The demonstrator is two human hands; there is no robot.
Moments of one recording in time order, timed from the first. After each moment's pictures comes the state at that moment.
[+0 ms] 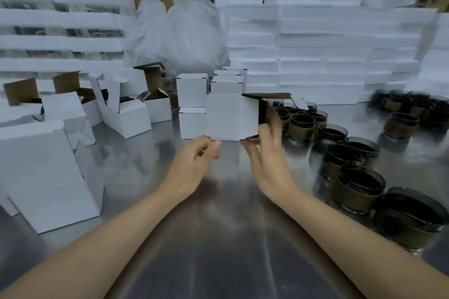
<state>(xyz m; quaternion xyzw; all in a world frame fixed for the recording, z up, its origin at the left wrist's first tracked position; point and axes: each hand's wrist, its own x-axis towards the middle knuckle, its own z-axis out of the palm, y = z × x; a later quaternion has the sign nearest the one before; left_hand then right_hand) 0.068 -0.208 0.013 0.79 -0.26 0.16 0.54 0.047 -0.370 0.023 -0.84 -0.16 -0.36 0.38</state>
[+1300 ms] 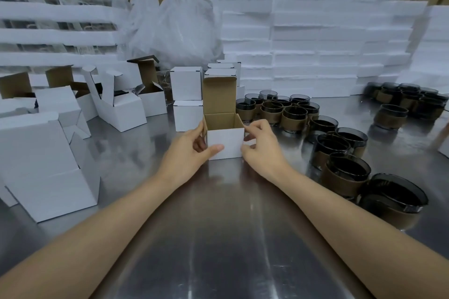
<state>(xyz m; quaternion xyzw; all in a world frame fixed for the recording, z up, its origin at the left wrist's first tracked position) 0.092 -0.206 -0.001 0.87 -0.20 0.17 0.43 0.065 -0.394 0.010 -0.89 -0.08 -0.22 0.40</state>
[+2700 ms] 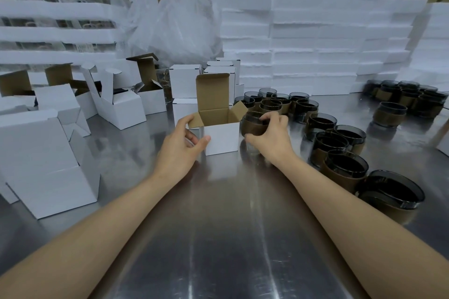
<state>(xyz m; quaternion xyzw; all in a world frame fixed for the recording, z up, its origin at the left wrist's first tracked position) 0.090 -0.201 0.000 0.85 -0.14 0.20 0.47 0.094 -0.421 0.004 -0.88 0.04 -0.26 0.41</state>
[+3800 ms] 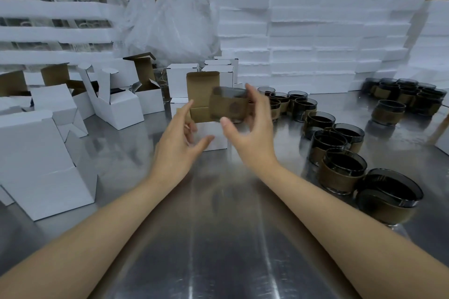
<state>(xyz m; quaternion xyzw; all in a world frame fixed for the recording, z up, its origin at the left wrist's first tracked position) 0.084 -0.203 0.003 0.81 -0.22 0.29 0.47 0.059 -0.366 0.023 -0.70 -0.19 -0.41 0.55</state>
